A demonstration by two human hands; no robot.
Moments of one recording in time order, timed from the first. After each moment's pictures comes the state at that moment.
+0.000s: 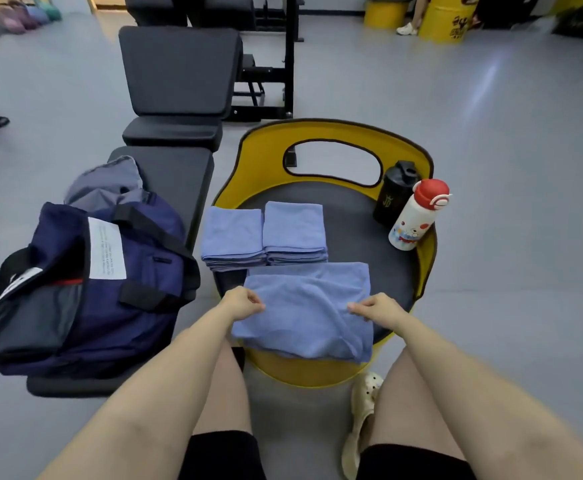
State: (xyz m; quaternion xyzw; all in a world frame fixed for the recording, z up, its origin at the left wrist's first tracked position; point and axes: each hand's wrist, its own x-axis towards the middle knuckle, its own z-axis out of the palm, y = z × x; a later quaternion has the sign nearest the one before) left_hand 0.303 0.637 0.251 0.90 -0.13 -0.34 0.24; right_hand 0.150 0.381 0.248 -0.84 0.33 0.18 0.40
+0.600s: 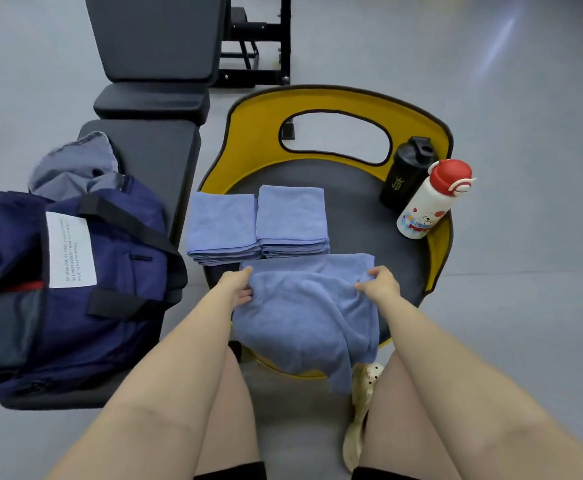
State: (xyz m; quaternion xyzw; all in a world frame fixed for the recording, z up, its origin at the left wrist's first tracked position) left_hand 0.347 0.597 0.215 0.74 0.20 -0.37 0.53; right_hand 0.209 0.368 0.221 -0.73 0.51 0.08 0.45
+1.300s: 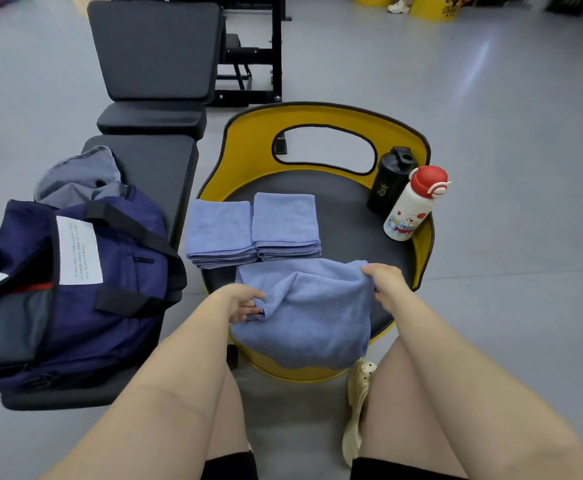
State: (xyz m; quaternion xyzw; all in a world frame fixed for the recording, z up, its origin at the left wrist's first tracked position) left_hand 0.319 0.605 0.228 0.74 0.18 -0.48 0.44; right_hand 0.190 0.371 0.259 -0.56 0.54 -0.06 0.63
